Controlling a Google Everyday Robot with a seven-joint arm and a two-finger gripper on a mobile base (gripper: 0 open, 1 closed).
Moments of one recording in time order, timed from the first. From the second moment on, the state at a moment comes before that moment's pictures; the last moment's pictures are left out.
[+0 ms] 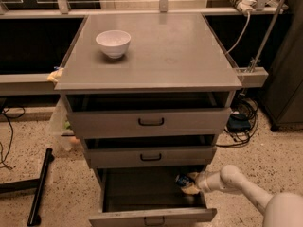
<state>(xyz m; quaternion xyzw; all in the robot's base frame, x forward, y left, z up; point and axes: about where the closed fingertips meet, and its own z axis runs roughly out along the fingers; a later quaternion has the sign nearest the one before) 0.604 -0.201 0.228 -0.49 0.78 0.22 0.33</state>
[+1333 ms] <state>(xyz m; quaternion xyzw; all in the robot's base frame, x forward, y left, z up) 0.568 -0.185 0.490 -0.56 0.67 0.27 0.39</state>
